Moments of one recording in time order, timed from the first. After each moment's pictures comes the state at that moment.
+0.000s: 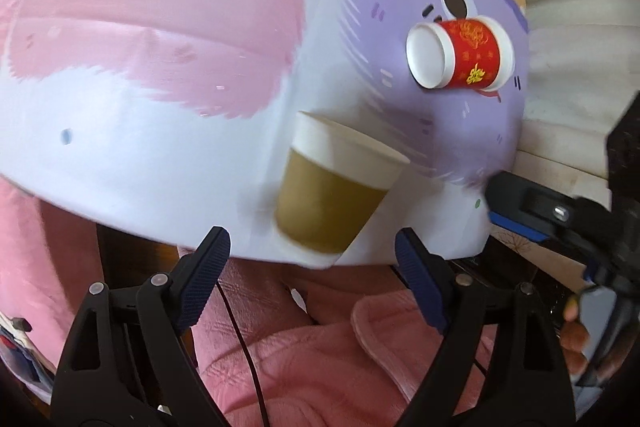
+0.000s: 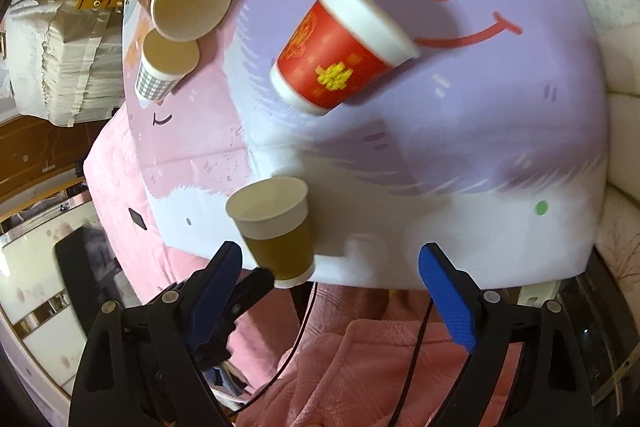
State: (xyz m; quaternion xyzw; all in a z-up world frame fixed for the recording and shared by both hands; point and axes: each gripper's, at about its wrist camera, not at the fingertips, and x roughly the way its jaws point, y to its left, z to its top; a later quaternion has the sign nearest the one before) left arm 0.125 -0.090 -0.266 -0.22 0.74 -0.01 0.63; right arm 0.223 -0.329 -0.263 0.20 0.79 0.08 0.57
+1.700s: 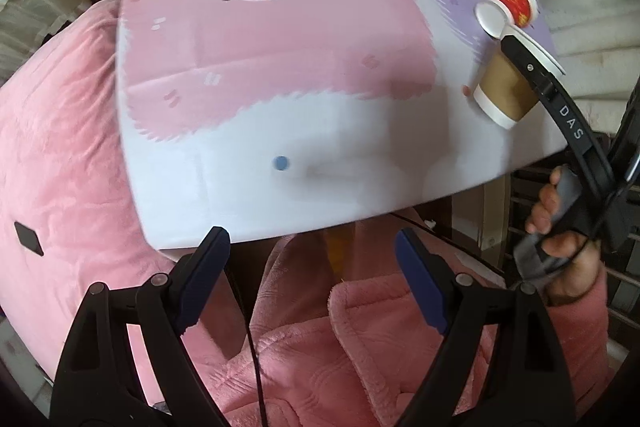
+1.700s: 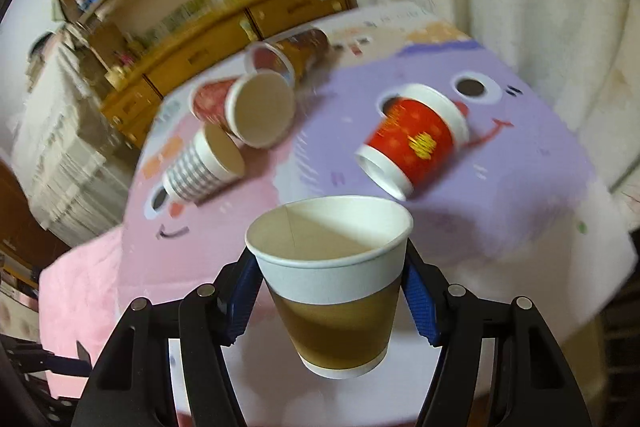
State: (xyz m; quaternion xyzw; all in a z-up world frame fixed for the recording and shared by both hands) left arm 0.095 0.069 -0.228 -0.01 0.74 -0.08 0.67; right arm 0.108 -0.212 -0.245 0.14 0.43 -0.04 0.89
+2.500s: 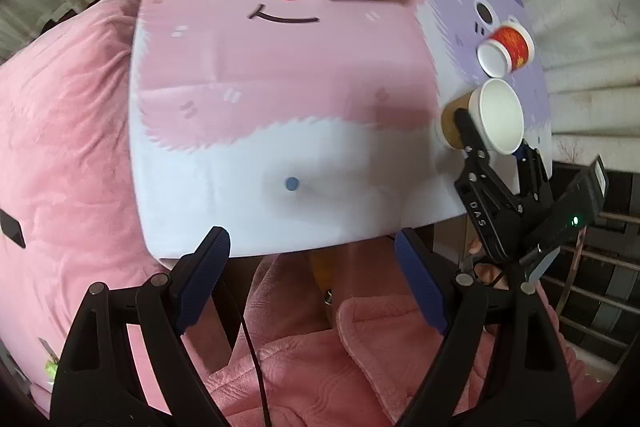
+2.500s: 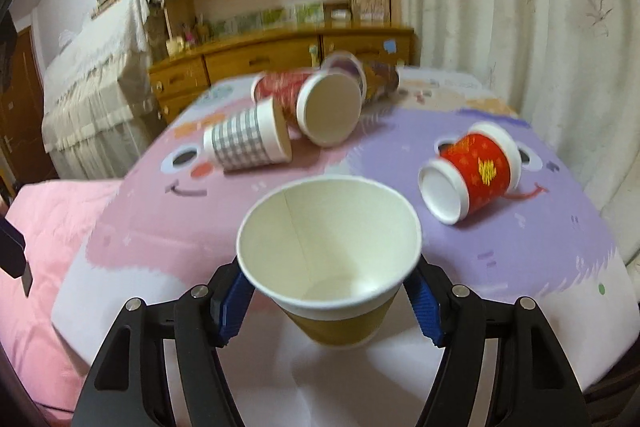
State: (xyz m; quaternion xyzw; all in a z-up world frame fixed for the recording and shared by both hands) left arm 0.102 0.086 -0.220 -0.06 0.72 -0.09 0.69; right arm 0.083 -0.147 -0.291 0.00 0.39 0.02 0.92
